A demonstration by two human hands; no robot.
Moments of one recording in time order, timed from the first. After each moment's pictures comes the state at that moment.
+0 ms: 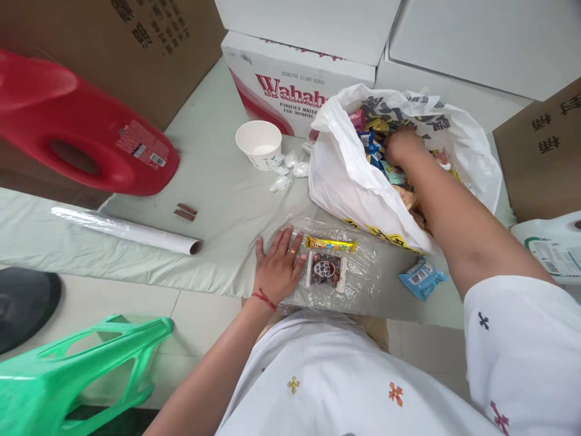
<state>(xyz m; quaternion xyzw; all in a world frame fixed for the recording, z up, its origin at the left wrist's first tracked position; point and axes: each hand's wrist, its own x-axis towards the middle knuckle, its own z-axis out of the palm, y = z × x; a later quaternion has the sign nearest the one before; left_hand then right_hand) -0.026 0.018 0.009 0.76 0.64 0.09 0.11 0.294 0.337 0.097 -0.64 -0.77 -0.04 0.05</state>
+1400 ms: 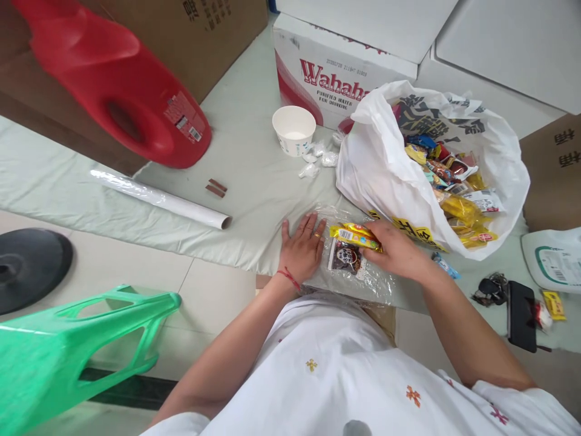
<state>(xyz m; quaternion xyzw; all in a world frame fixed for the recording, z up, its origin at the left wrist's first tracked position) -0.030 0.014 0.005 0.76 0.62 0.14 0.13 0.212 0.067 0.095 -0.46 -0.85 0.27 0.01</state>
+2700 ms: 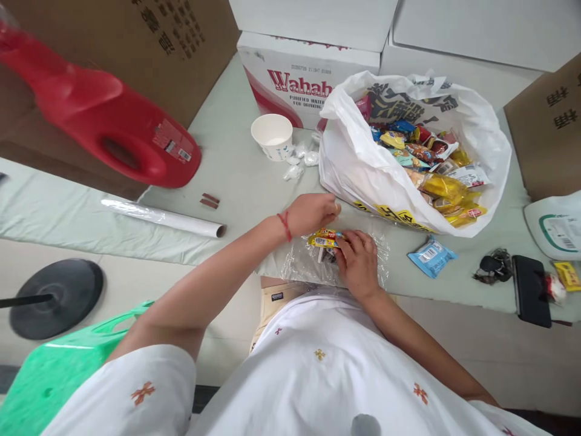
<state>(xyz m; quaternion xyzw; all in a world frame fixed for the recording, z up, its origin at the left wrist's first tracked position) -0.018 0.119 0.083 0.93 0.34 0.06 0.15 0.169 -0.020 0.020 -0.58 -0.78 0.04 0.25</state>
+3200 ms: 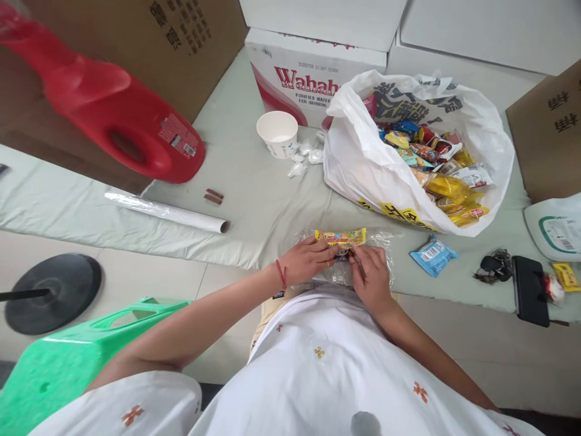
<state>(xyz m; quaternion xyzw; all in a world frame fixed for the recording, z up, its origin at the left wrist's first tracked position) -0.045 0.017 0.017 0.97 0.22 0.10 0.08 0.187 -0.051 0.026 -0.53 -0.77 0.09 0.35</state>
